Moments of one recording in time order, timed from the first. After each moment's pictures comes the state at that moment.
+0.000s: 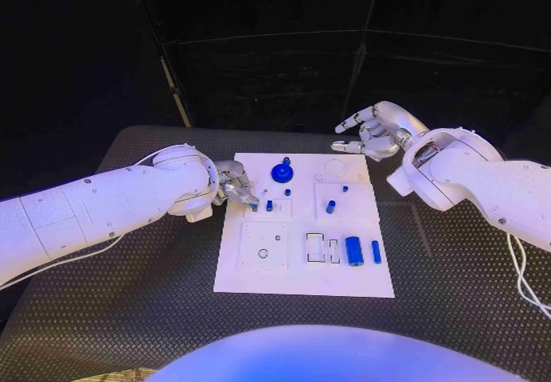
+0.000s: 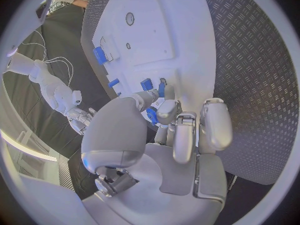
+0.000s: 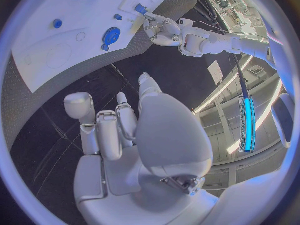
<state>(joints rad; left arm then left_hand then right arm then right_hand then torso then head) 1.12 -0.76 0.04 1.44 -1.13 0.09 -0.50 1.18 -0.11 0.62 0.11 0.14 0.93 0.07 0.58 0.60 1.32 -0.01 1.18 1.06 1.46 -0.06 1.56 1.31 0.08 1.39 0.05 1.36 1.26 1.09 -0.81 0.19 1.51 -1.12 -0.34 -0.07 1.43 -0.09 -0.05 0.28 0.25 0.84 0.18 0.18 0.07 1.37 0.09 1.33 1.28 1.47 0.02 1.48 1.31 0.12 1.21 0.11 1.24 0.89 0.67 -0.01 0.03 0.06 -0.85</state>
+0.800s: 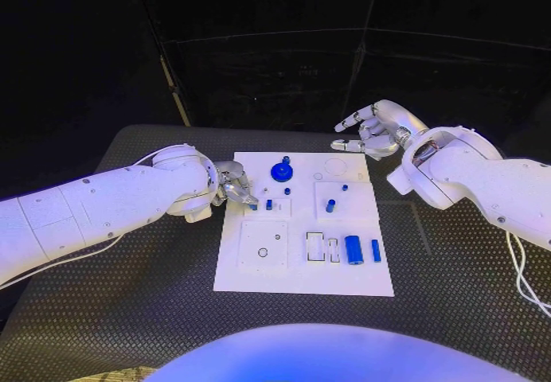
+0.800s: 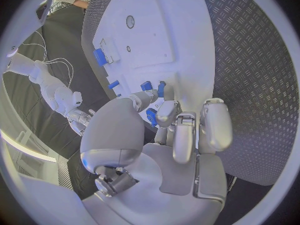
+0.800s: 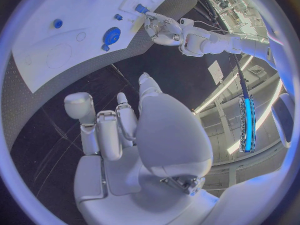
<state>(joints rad) 1.12 -0.76 0.04 1.44 -1.12 0.10 -0.51 1.12 -0.12 0.65 0.09 0.22 0.93 0.06 0.61 0.62 1.33 -0.02 1.21 1.08 1.47 -0.07 1.56 1.31 0.08 1.39 0.04 1.36 1.27 1.09 -0.81 0.19 1.51 -1.12 -0.34 -0.07 1.43 -0.09 -0.05 0.28 0.25 0.84 0.18 0.18 0.07 1.37 0.09 1.33 1.28 1.47 0.02 1.48 1.31 0.12 1.21 0.11 1.24 0.89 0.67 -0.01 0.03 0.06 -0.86</state>
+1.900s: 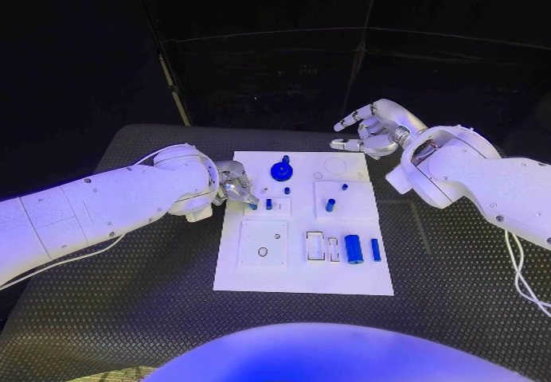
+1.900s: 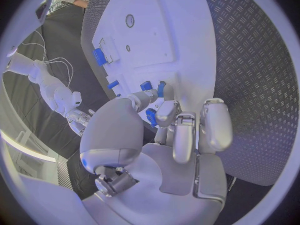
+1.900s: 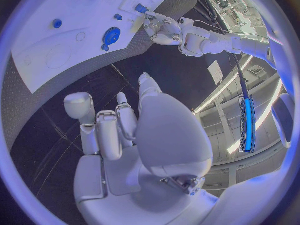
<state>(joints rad) 1.12 -0.76 0.04 1.44 -1.13 0.09 -0.51 1.11 -0.12 0.66 0.08 0.23 0.93 0.06 0.62 0.62 1.34 -0.02 1.20 1.07 1.47 -0.07 1.56 1.31 0.08 1.39 0.04 1.36 1.27 1.09 -0.81 0.19 1.50 -1.12 -0.34 -0.07 1.43 -0.09 -0.05 0.28 0.25 0.84 0.18 0.18 0.07 1.38 0.09 1.33 1.28 1.47 0.02 1.48 1.31 0.12 1.21 0.11 1.24 0.89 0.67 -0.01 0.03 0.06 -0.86</state>
